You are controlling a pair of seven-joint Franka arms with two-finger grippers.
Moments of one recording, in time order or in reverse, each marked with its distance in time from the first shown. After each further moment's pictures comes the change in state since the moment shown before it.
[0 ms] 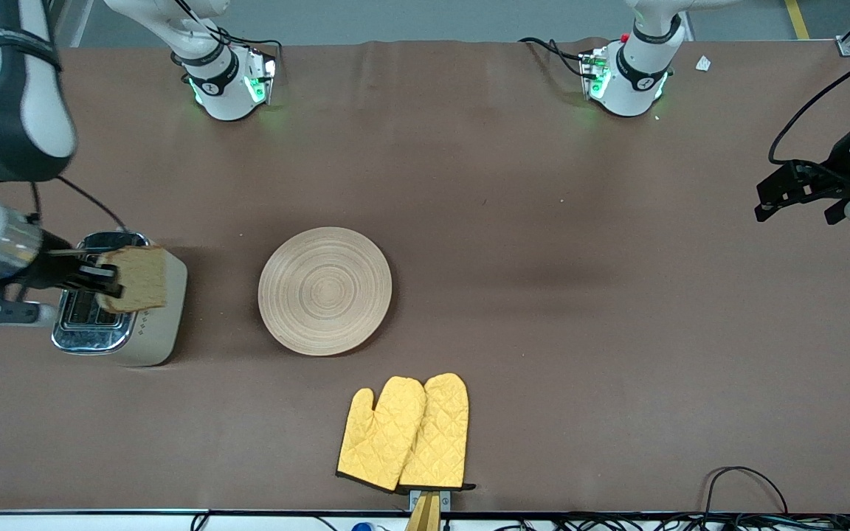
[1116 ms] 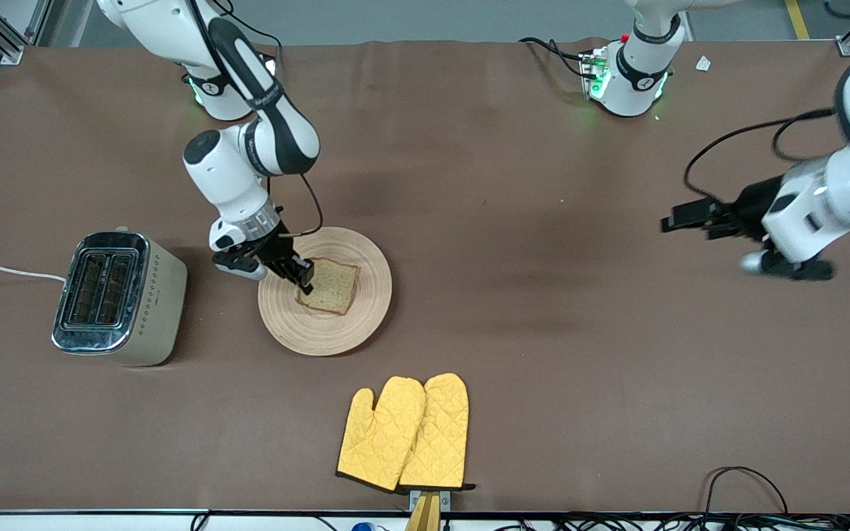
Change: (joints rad) left arm -0.024 0.223 -0.010 -0.047 -0.435 -0.038 -0.002; right arm 0.427 0.096 -0.013 -0.668 0.570 1.200 0.099
